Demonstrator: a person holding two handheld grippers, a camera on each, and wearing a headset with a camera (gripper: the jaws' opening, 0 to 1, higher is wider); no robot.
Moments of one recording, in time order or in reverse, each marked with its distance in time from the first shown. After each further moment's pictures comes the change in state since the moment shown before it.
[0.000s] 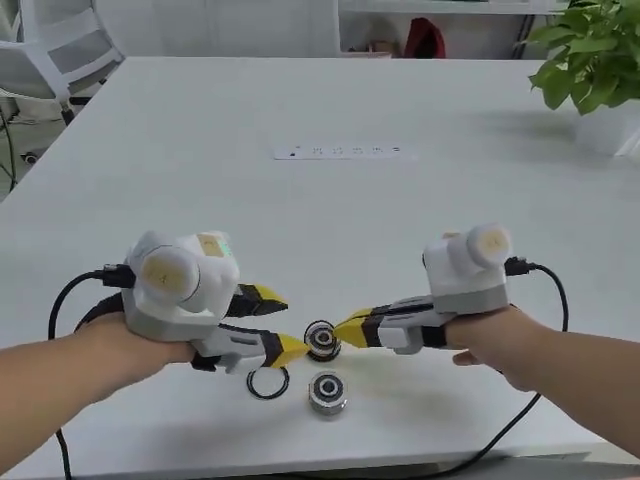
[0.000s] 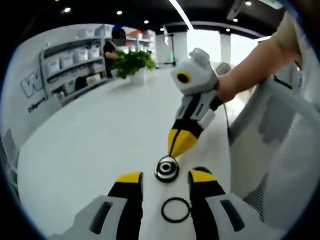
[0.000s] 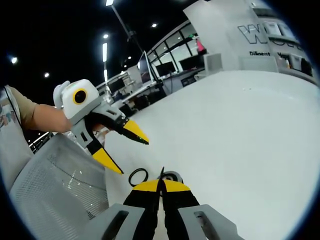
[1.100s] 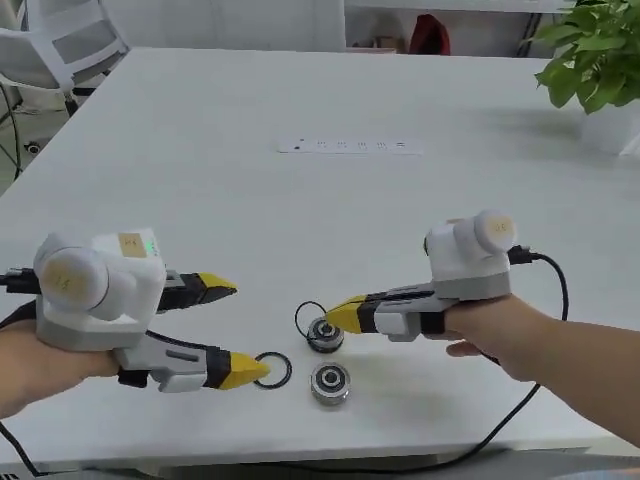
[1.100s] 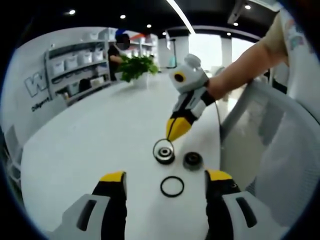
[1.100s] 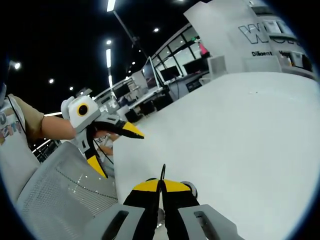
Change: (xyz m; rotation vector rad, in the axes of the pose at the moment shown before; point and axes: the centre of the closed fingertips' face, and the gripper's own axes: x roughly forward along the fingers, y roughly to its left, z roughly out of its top) left arm -0.054 -0.007 -0.016 -0.010 -0.036 0.016; right arm 0.005 0.021 0.018 0.020 -0.043 0.061
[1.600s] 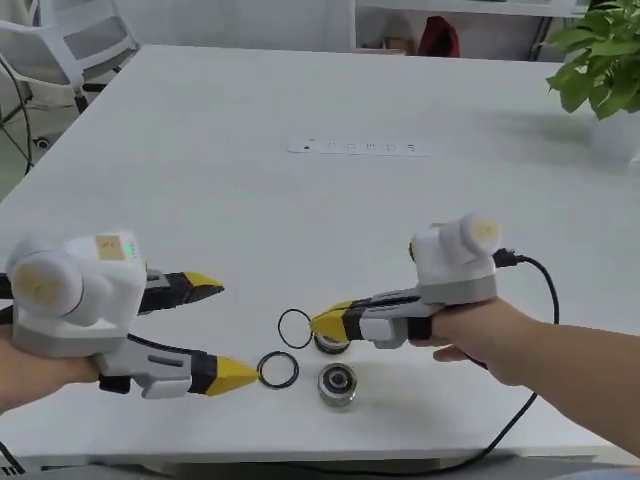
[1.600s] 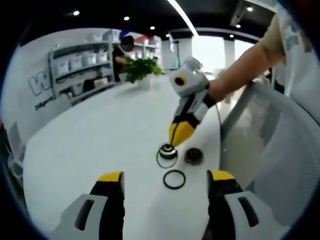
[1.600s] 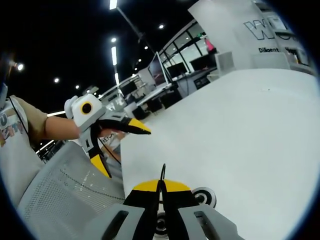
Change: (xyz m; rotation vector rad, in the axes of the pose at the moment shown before) left arm -0.018 0.004 -0.008 -0.012 -0.017 0.028; right arm 0.024 0.021 -0.001 0.004 0.031 0.071
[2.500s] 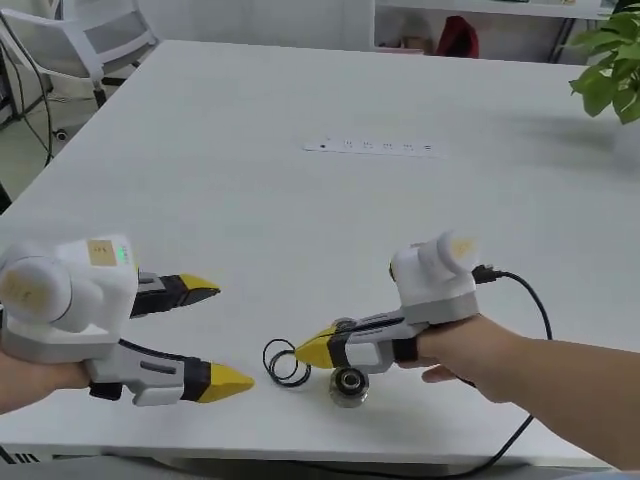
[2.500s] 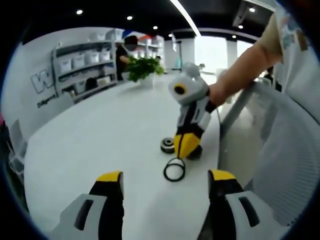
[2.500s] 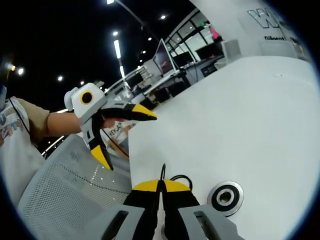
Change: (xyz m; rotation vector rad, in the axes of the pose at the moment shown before) left arm -0.011 0.001 -0.010 -0.016 0.001 0.014; right arm 0.025 0.016 -0.023 0.036 0.085 0.078
